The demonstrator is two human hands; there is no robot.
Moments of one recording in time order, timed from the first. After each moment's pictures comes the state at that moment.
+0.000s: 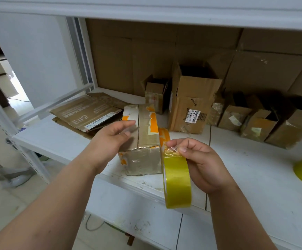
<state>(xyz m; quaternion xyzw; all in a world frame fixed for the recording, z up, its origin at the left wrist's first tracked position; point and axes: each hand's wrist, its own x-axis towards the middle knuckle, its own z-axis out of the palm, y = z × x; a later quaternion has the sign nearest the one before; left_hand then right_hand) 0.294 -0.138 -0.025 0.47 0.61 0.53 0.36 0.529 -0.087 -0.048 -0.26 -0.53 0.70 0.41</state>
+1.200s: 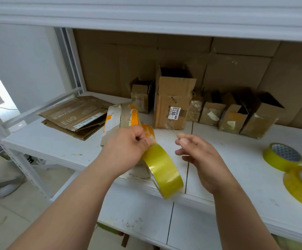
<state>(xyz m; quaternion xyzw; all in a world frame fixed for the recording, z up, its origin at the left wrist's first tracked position) 0.380 -0.170 -0.003 0.61 0.68 0.38 0.15 0.585 -0.124 -0.039 -0.41 -0.60 0.54 0.43</state>
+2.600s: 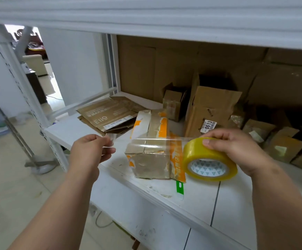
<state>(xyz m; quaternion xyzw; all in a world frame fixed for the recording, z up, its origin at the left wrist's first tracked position) 0.275 -0.172 -0.034 0.14 0.67 0.68 0.25 0.567 -0.036 0.014 -0.39 -0.75 0.45 0.28</state>
